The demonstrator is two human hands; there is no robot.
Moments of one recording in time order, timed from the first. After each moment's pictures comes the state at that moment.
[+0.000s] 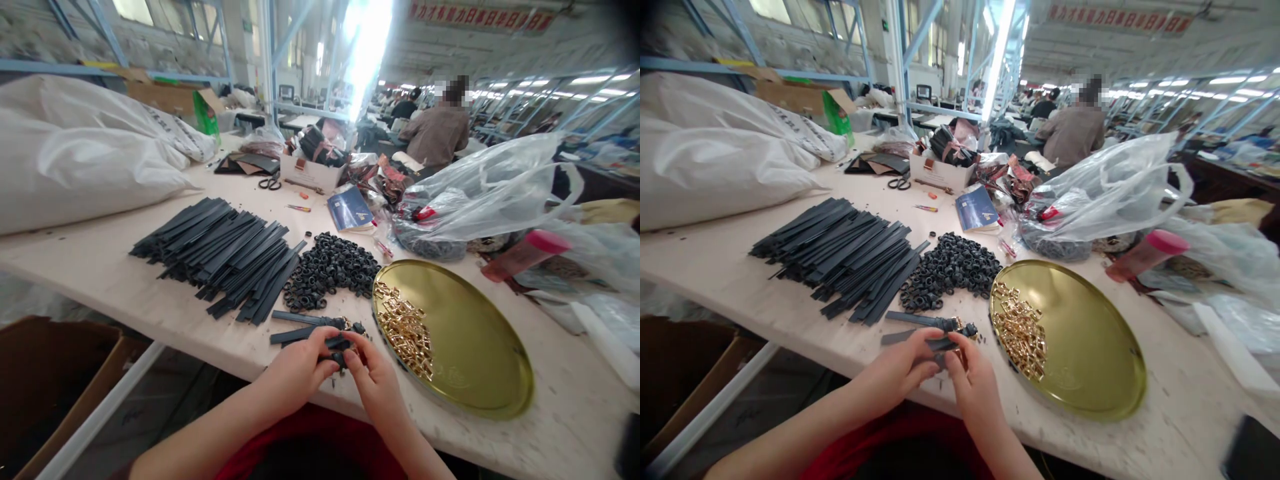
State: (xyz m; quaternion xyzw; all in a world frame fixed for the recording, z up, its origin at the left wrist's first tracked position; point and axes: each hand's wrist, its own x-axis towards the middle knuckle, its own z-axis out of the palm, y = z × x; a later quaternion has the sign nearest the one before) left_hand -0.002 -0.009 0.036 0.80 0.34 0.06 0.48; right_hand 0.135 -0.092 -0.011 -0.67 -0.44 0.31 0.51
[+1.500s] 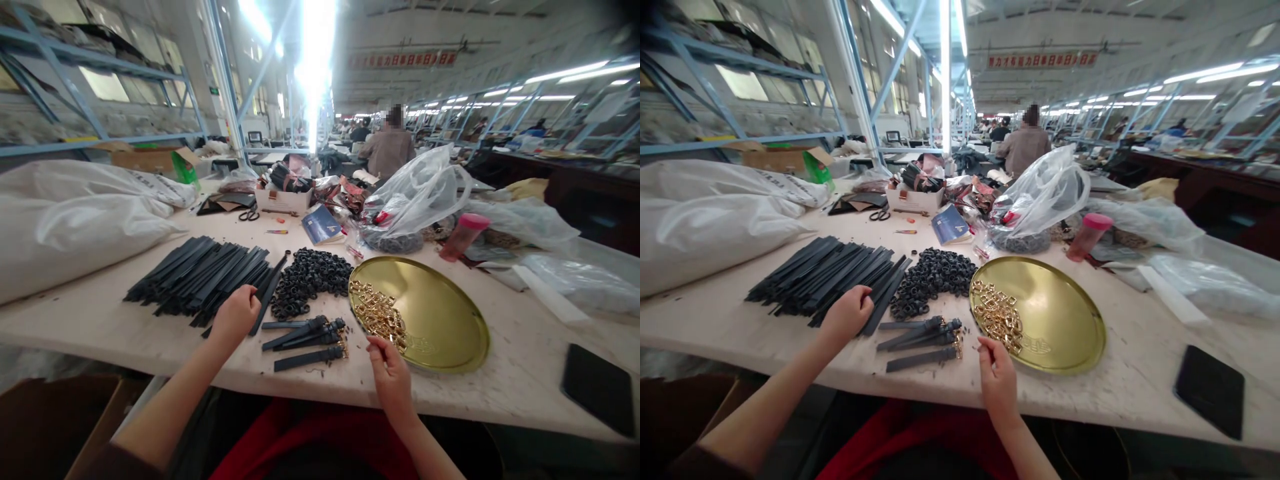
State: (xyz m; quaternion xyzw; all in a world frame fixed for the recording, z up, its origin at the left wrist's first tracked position) left_hand -0.030 0.072 0.046 0.84 0.51 0.13 0.06; right_hand 0.172 -0.137 -0.055 -0.72 -0.36 0.11 0.58
